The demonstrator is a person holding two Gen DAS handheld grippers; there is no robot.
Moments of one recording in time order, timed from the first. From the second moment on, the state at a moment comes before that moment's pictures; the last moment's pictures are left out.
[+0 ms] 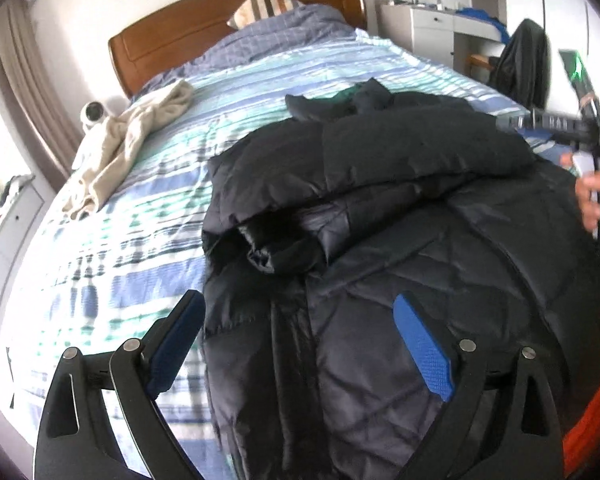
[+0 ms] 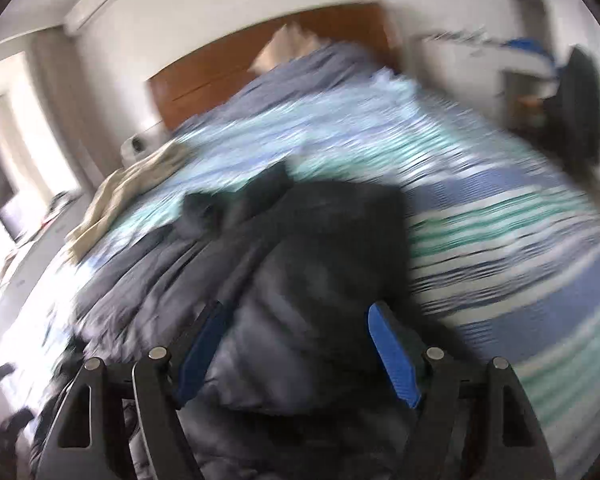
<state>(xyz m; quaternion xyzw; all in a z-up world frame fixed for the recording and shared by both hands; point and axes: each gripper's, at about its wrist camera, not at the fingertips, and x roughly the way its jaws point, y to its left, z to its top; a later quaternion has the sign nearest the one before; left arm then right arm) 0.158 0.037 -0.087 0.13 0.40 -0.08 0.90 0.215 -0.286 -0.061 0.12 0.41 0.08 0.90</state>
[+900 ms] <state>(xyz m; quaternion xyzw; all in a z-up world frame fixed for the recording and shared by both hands) 0.303 0.009 -0.116 0.06 0.44 -0.04 0.90 0.221 -0.298 -0.104 0.15 0.49 0.05 0.86</state>
